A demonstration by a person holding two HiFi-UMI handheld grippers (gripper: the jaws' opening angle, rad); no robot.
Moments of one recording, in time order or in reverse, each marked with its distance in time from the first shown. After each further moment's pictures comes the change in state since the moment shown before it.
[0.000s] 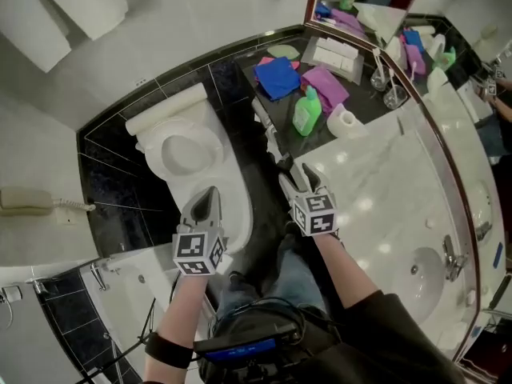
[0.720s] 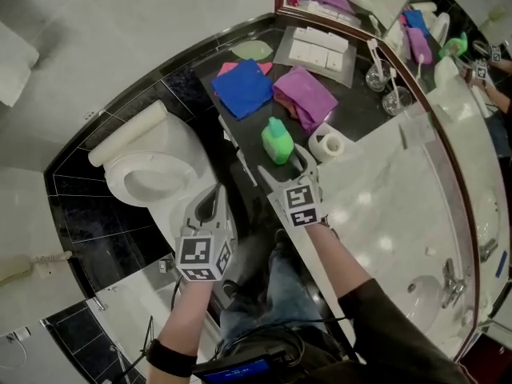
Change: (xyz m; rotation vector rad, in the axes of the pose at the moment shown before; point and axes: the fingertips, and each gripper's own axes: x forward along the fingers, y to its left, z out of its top) left arm 0.209 -0.073 0.006 0.033 0.053 -0.069; right arm 0.140 -0.142 0.024 -0.136 -0.063 0.006
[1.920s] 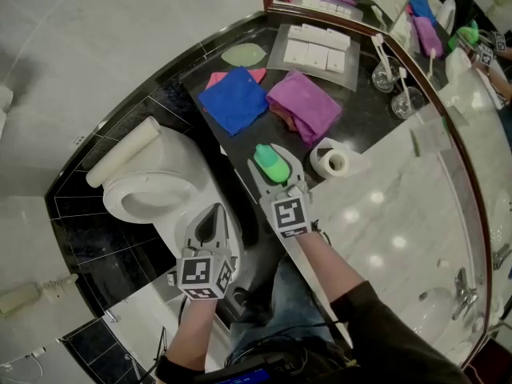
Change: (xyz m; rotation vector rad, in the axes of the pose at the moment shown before) left arm 0.043 0.006 -0.031 -0.019 0.074 0.035; right arm 0.043 -0.011 0.046 -0.019 -0.270 0.005
